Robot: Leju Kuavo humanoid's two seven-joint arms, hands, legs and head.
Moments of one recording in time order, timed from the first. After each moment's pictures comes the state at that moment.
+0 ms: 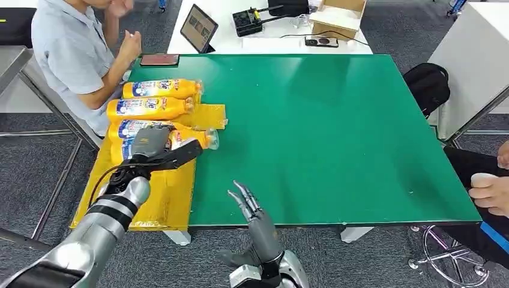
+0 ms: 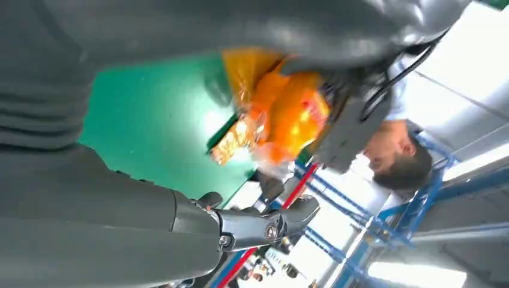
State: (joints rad) left arm -0.67 -0.02 -0.36 -0.72 -1.05 0.22 -0.12; right arm -0.11 0.10 0.75 -1.11 0.23 -0.63 -0.66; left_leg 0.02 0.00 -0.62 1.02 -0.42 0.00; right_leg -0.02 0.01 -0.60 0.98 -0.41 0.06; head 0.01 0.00
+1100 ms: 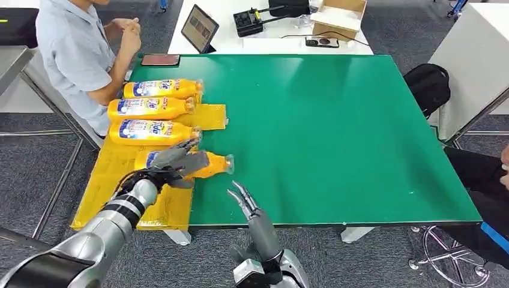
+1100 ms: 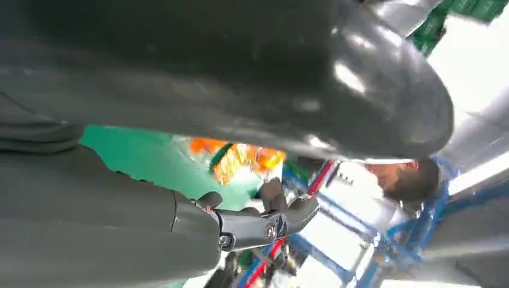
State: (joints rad) left arm -0.71 -0.07 -0.29 -0.51 -0.77 -0.08 -0.32; right arm -0.11 0.09 0.75 -1.14 0.17 -0.62 -0.66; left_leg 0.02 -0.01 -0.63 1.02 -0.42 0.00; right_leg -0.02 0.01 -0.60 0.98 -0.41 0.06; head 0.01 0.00
